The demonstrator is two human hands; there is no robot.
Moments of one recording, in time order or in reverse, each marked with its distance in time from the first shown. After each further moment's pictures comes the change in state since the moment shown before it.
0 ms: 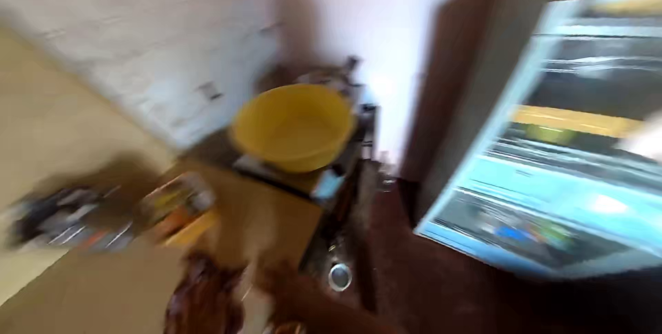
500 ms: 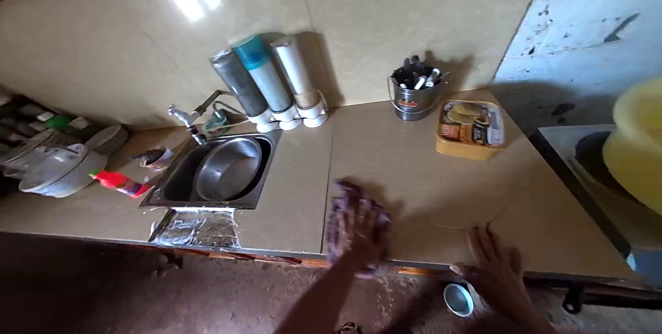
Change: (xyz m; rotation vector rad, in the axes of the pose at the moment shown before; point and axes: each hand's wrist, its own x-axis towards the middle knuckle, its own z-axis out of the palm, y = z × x) left_hand -0.155 -0.033 -0.019 -0.065 -0.041 -0.586; right_hand 0.016 0.020 0.022 -0.180 -0.130 -0.198
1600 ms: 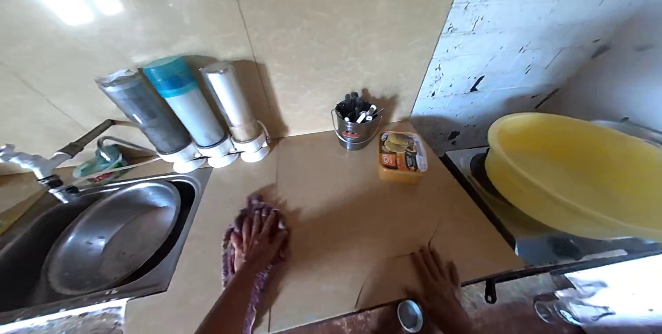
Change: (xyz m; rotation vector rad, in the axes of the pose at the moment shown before) left_hand 0.087 -0.134 -0.036 -0.080 0.075 -0.192; right_hand 0.008 -0.006 0.003 -0.076 0.104 0.045
